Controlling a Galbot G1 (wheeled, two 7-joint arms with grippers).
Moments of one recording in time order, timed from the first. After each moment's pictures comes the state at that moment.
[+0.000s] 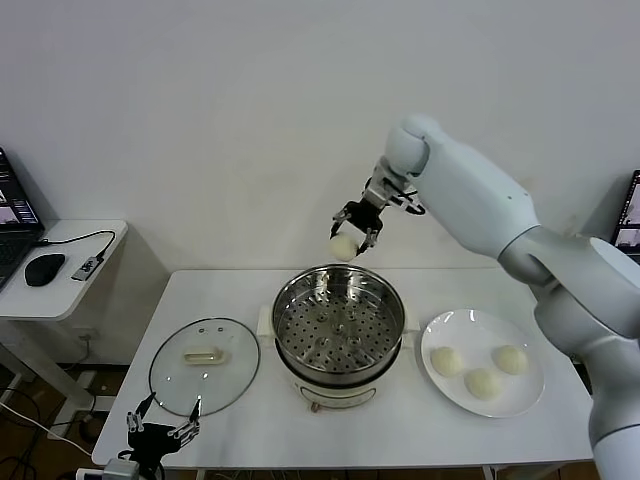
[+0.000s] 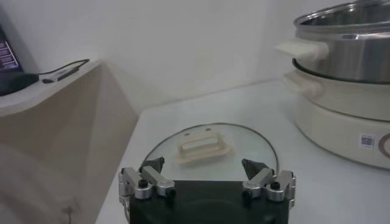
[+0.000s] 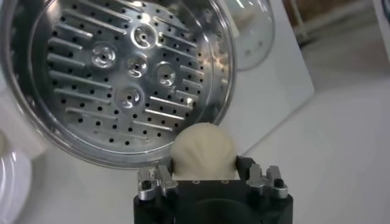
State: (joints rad) left arm 1.75 -1.39 -0.74 -2.10 -0.01 0.24 0.12; right arm 0.38 1.30 -0.73 0.86 -0.22 0.72 -1.35
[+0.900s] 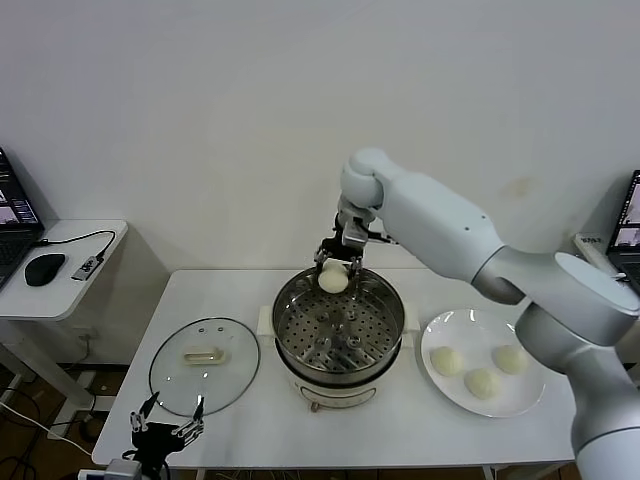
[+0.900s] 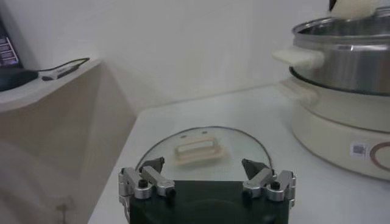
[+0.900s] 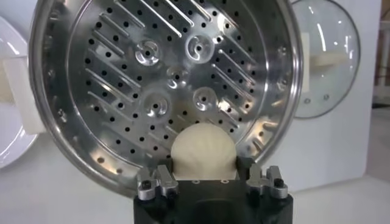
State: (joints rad) left arm 1.74 -1.41 -0.73 -2.11 -0.03 0.24 0.13; right arm 0.26 1.35 -0.72 0.93 -0.43 0.82 -1.37
